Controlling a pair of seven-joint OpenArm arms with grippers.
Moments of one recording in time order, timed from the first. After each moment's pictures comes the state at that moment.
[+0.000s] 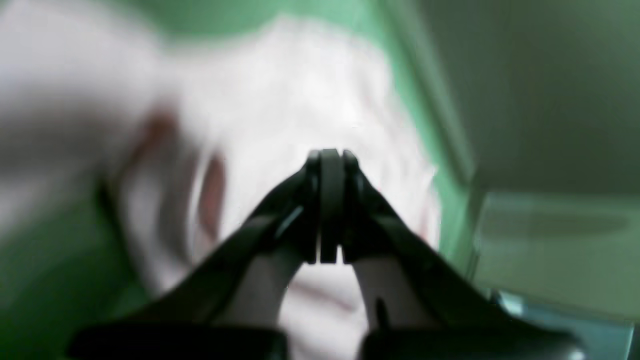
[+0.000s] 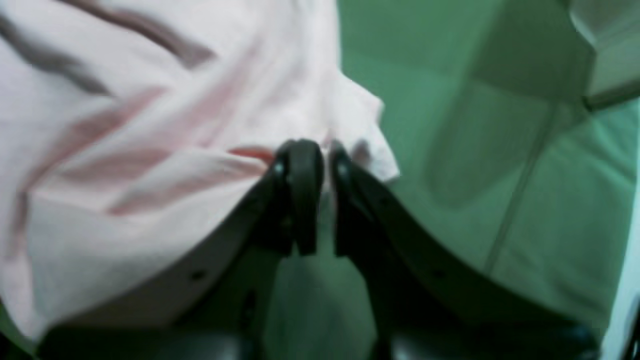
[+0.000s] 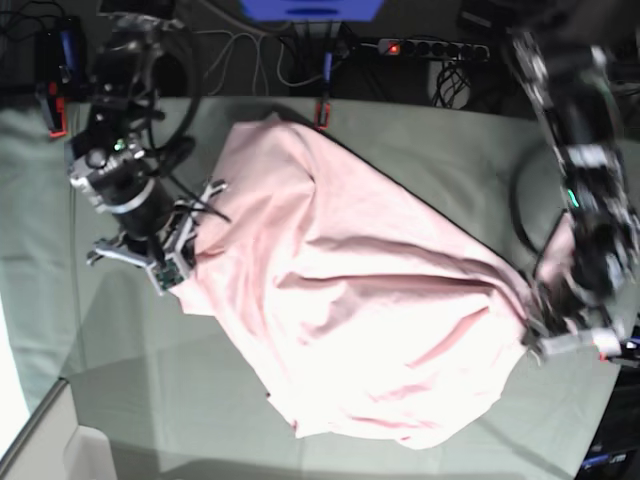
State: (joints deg) left arm -10.1 -12.2 -18.6 75.6 -56.0 8.5 41.2; right arm -9.2 -4.8 14.5 107.0 -18.1 39.8 -36.3
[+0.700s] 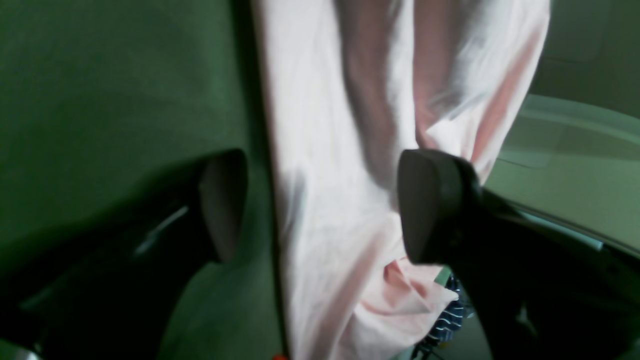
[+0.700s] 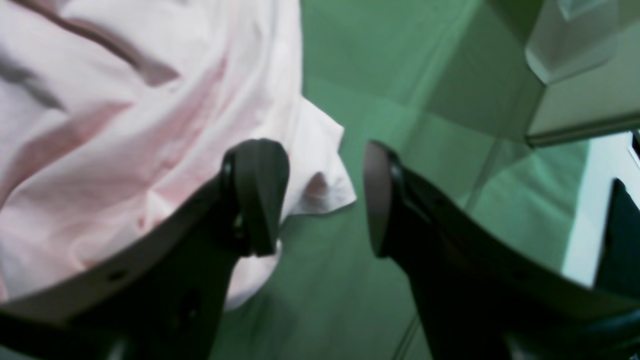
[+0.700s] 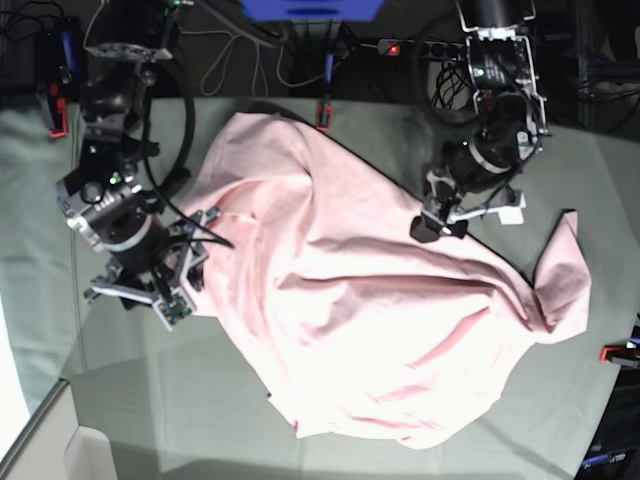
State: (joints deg) left arm 8.8 1.9 -16.9 78.2 -58.5 7.1 39.7; right arm -3.9 -1.9 10.2 108.2 -17.7 39.9 -44.0
